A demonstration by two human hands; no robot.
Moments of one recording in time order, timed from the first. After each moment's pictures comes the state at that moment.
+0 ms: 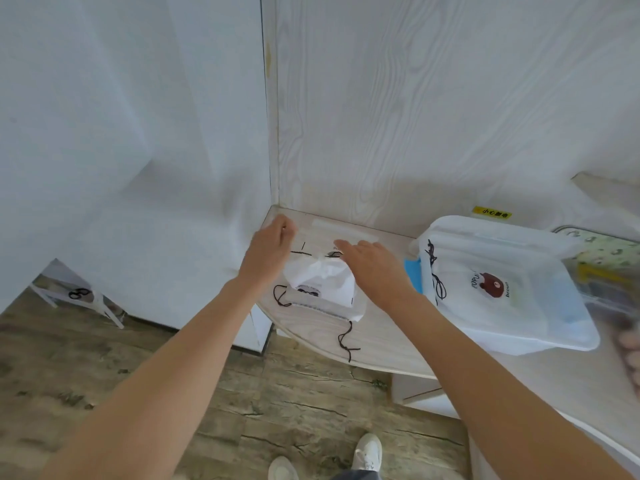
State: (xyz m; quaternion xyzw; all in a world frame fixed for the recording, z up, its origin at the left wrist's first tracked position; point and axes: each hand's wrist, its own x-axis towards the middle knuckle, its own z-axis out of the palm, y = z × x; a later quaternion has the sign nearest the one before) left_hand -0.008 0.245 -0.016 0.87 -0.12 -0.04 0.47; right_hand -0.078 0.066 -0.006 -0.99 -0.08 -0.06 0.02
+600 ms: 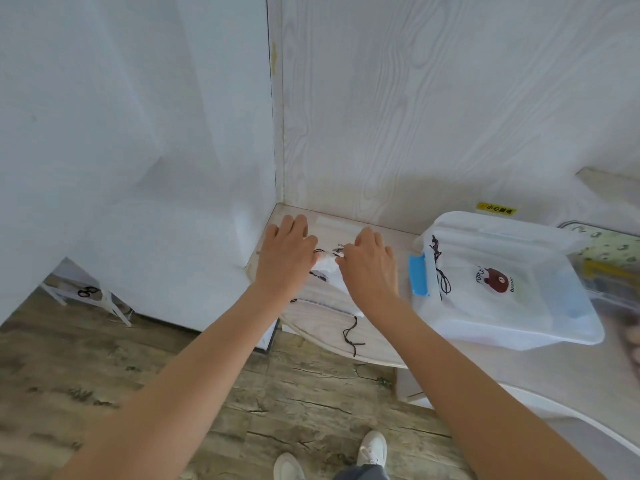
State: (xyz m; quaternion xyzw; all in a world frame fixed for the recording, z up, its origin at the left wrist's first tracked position) left_hand -0.029 0.237 -0.012 0.93 -0.30 0.20 -0.02; right_hand -0.085 0.105 -0.004 -0.99 0.08 -0.09 0.00
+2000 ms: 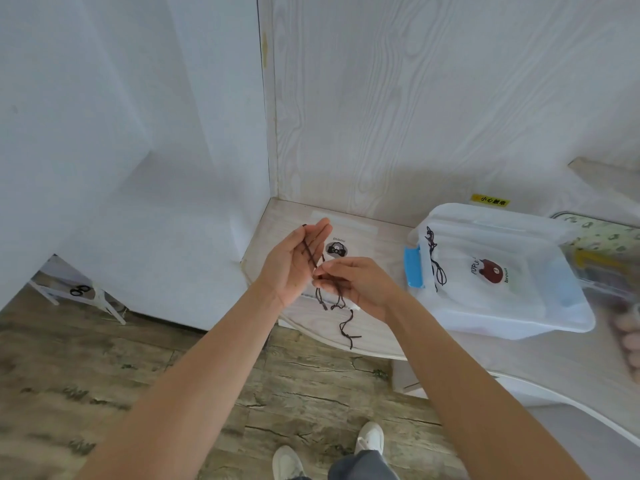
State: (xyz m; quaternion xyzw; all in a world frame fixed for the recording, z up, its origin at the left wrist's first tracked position) left_hand -0.044 0.226 -0.016 0.31 0.05 -0.31 0.90; right_hand -0.108 0.100 0.002 -0.61 0.17 0.14 0.76
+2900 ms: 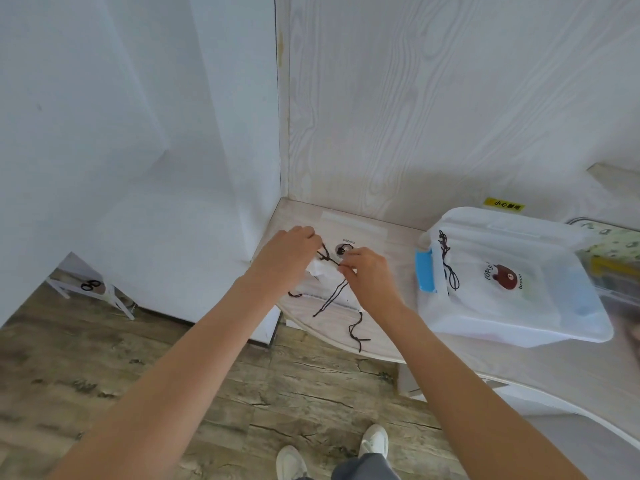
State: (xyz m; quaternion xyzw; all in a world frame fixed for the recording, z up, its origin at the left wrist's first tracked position) left_hand -0.030 0.251 0.003 0.93 -0.36 0.00 0.07; right_hand -0.094 0.103 -0.017 -0.96 0.07 -0.03 0.28
